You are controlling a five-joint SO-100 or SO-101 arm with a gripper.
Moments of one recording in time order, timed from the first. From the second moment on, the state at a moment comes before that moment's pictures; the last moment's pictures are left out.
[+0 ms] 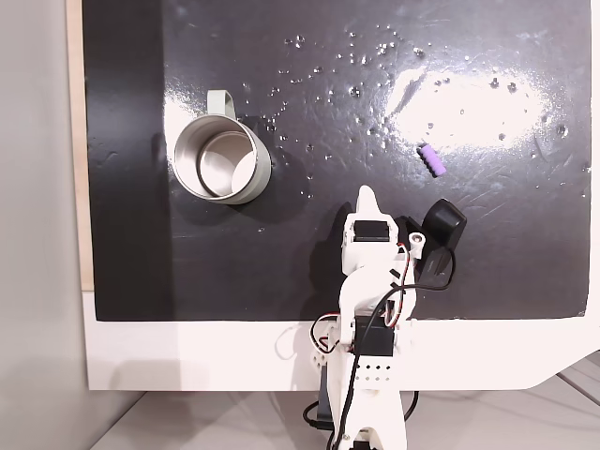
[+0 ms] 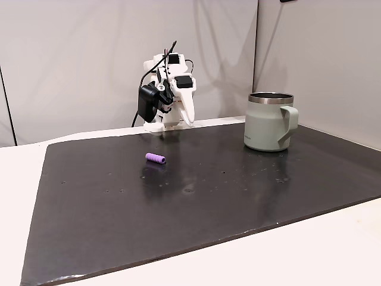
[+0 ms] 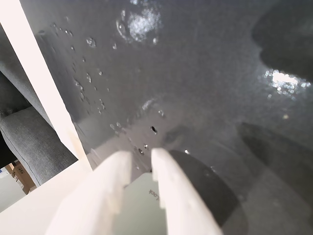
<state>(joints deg) 4.1 181.2 172.4 44.3 -0.1</state>
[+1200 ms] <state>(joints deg) 9.1 122.4 110.1 51.9 4.2</state>
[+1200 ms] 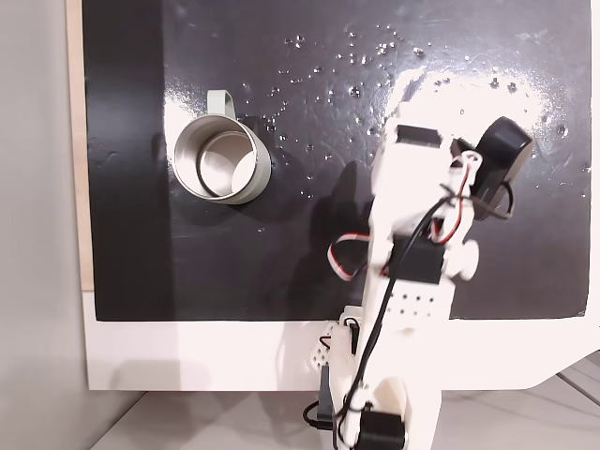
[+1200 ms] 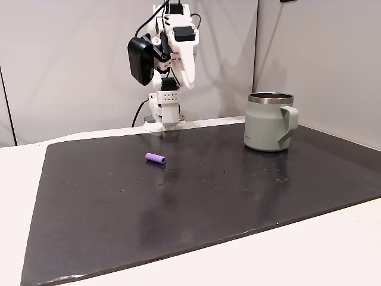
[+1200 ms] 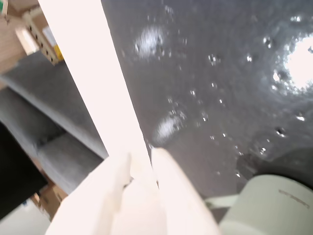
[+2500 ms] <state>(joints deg) 24.8 89.0 96.4 69.9 5.9</state>
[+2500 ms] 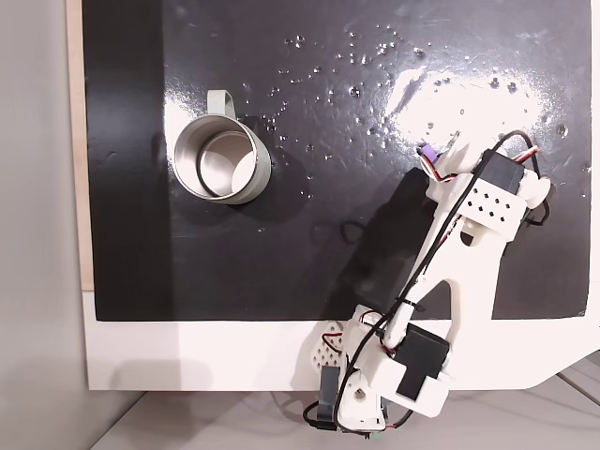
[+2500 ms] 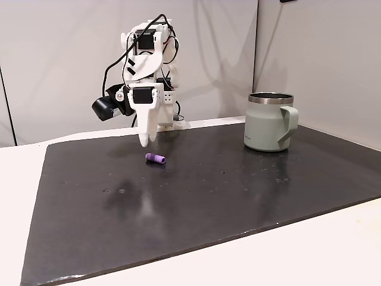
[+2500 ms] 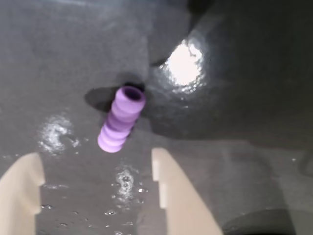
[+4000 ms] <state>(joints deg) 10.0 86.1 82.1 95.4 -1.1</state>
